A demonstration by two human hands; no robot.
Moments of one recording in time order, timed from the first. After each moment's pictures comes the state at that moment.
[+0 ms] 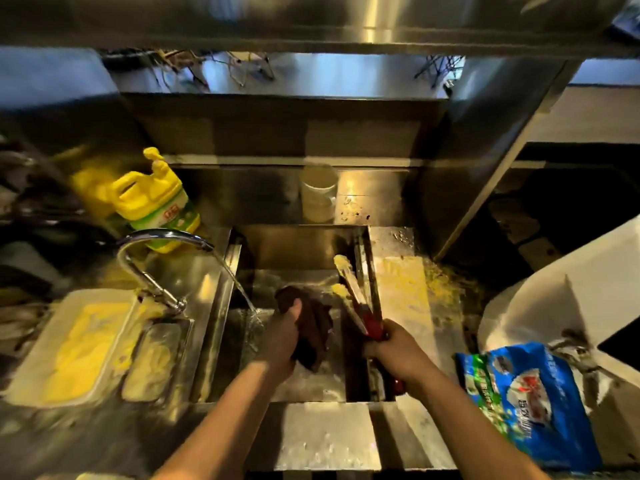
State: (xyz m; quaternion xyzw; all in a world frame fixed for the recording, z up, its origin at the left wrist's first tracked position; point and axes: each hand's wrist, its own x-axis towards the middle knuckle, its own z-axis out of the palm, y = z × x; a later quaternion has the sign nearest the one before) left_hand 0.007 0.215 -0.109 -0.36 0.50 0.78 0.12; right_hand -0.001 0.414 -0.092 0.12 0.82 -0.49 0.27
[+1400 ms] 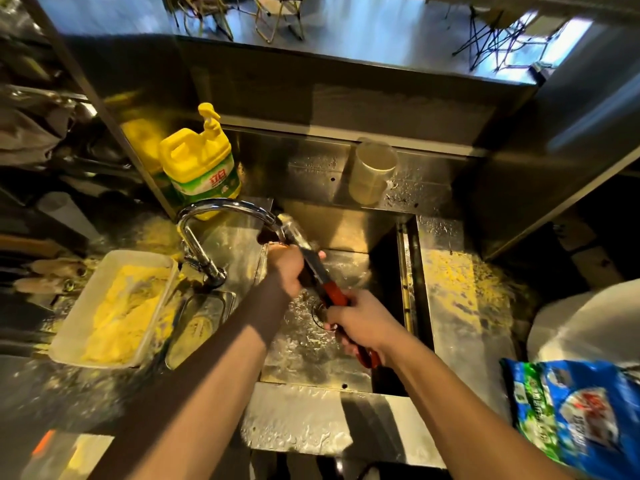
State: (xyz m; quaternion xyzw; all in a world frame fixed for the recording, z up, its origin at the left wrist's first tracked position) left_hand -0.079 0.100 -0.119 -0.39 0.43 0.81 0.04; right_hand -0.008 0.252 -0.055 0.01 0.75 -0.54 0.39
